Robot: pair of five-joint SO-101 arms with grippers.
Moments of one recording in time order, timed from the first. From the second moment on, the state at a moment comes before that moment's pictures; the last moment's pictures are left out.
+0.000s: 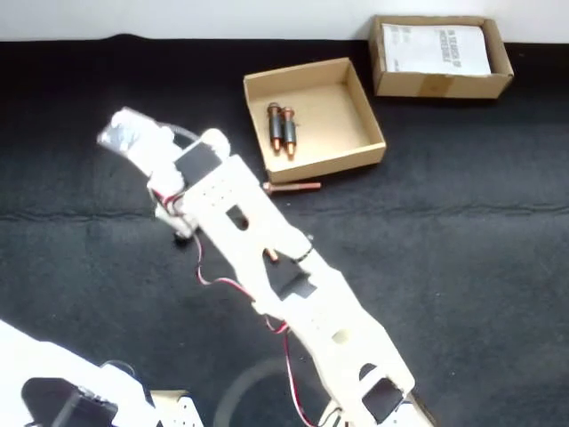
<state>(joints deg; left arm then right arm) -70.2 -29.2 42.8 57.1 16.4 -49.8 47.6 -72.0 99.6 13.3</state>
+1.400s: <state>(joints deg) 4.7 -29.1 23.1 81.6 37.2 -41.7 -31.0 18.0 98.2 1.8</state>
